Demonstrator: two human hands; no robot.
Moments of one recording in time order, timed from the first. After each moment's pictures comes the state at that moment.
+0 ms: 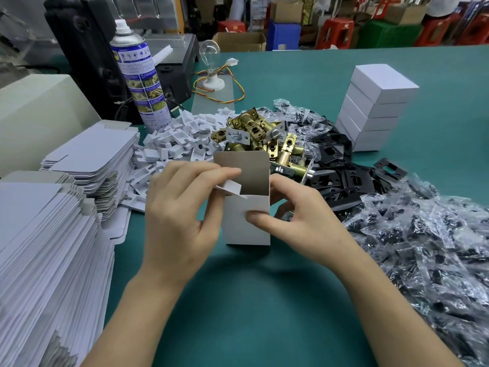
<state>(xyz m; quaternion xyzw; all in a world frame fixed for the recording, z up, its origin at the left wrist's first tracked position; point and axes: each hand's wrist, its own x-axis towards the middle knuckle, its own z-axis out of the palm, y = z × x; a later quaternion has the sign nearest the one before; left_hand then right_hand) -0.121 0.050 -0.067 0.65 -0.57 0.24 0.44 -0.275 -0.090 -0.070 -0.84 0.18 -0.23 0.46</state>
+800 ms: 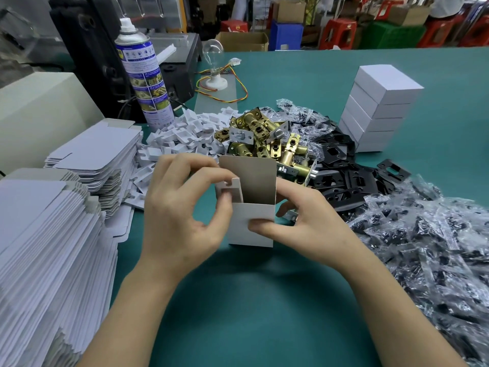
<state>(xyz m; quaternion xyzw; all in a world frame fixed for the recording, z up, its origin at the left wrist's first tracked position) -0.115 0.051 -0.060 0.67 -0.55 0.23 0.44 -0.277 -0.090 -0.067 -0.86 0.15 -0.21 0.45</state>
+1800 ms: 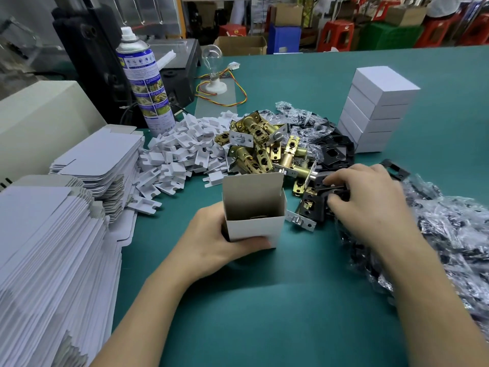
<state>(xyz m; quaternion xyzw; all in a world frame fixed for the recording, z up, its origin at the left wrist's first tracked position) -0.117 0.043 -0.095 0.66 -0.51 -0.27 0.47 -0.315 -0.131 -0.051 -0.86 0.48 -0.15 0.10</state>
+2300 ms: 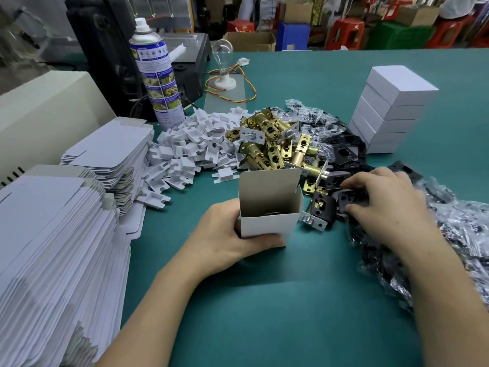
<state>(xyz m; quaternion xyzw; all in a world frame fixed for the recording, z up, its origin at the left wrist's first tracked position) -0.115 0.041 -0.098 0.66 -0.51 -0.28 0.47 -0.321 -0.137 -0.050 -0.85 0.51 -0.07 0.09</state>
